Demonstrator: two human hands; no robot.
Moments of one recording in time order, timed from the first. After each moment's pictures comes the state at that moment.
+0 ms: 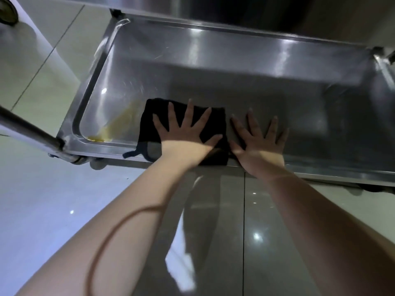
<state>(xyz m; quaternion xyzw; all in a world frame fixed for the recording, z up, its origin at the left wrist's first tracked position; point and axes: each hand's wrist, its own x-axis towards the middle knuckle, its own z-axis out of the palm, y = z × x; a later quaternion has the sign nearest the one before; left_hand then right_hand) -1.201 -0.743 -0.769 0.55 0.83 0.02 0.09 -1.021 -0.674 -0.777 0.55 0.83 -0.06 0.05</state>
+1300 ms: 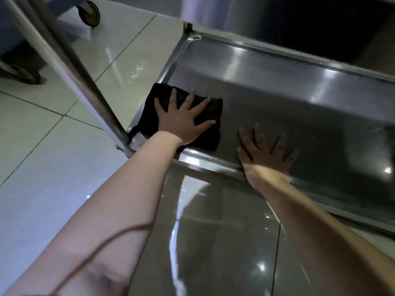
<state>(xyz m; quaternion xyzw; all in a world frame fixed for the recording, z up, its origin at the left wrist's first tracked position) -1.358 -0.771 -0.772 0.52 0.85 0.04 0.08 -1.125 -0.711 -0.782 0.52 0.85 -0.05 0.06</state>
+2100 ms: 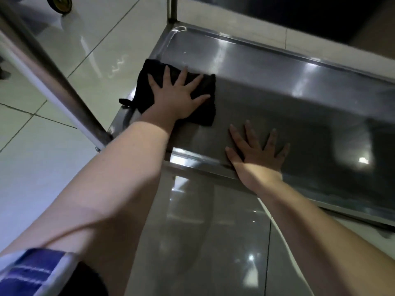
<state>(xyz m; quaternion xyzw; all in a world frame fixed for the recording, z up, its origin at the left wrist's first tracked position) -1.381 -0.710 -0.768 0.52 0.85 0.03 0.09 -1.122 -0.710 -0.780 0.51 0.86 -0.06 0.07</state>
